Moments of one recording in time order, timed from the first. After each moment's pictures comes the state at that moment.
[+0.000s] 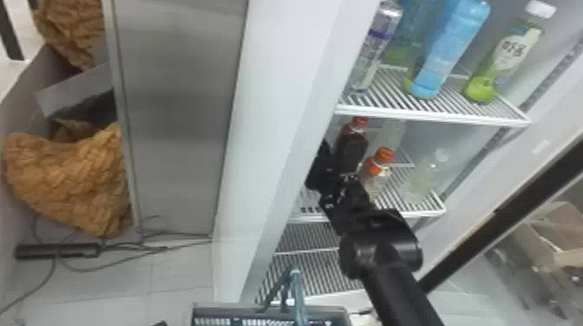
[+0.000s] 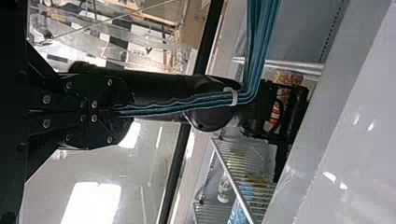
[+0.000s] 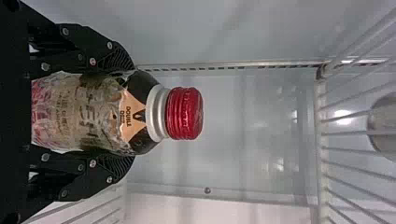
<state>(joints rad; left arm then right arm) 0.31 0.20 -0.48 -1.73 1.73 0.83 -0.28 -0.23 -0.22 0.06 -1.24 -0.22 -0.05 0.16</state>
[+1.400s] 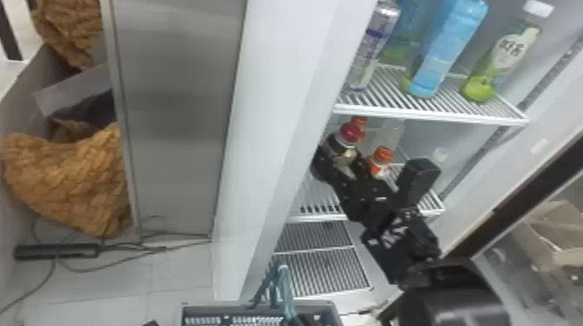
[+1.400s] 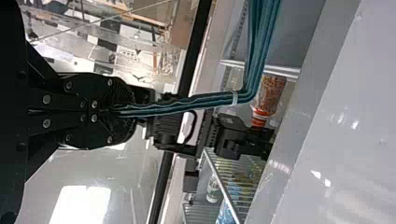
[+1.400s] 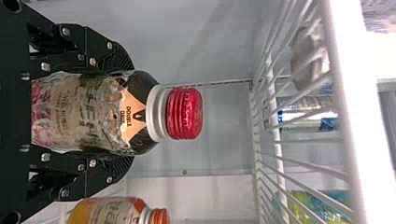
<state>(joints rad) 0.32 0.19 -0.45 -1.71 1.72 0.80 -0.29 0.24 -0.21 -0.16 -1.98 -0.31 0.23 0.21</state>
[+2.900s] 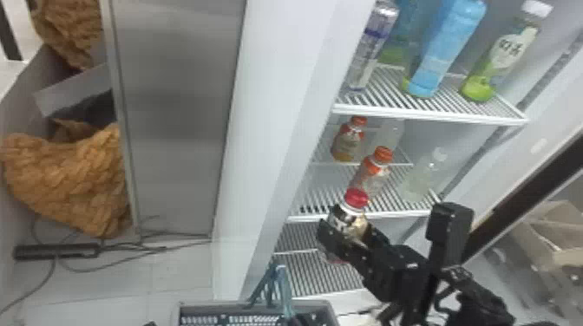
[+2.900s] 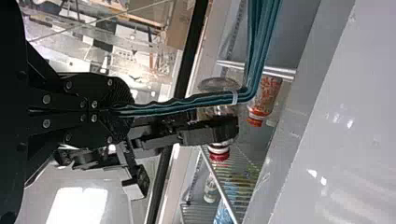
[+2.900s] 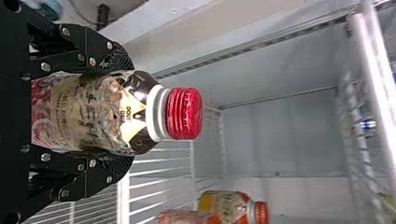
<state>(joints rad) 0.32 0.20 -0.46 -1.71 1.72 0.79 -0.29 0.59 -0.15 -0.31 -2.52 -0.40 0.84 0.20</state>
